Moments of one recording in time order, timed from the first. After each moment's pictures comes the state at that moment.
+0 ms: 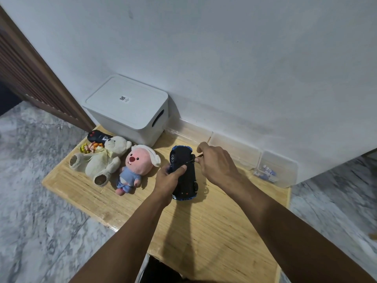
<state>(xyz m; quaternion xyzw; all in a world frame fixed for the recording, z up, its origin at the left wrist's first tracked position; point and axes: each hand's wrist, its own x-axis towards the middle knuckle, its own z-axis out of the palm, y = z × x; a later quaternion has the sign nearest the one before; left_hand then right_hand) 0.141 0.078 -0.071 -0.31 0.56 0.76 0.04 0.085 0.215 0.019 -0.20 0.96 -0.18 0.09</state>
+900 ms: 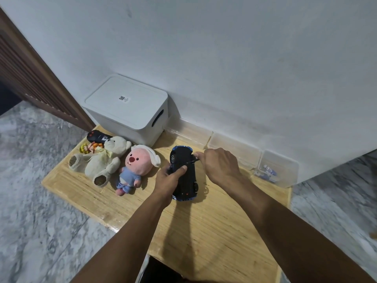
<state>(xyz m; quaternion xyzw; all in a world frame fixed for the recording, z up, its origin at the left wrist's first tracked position) 0.142 0.077 -0.073 -0.30 0.57 0.76 0.03 0.080 0.217 0.018 -0.17 0.97 -0.10 0.11</state>
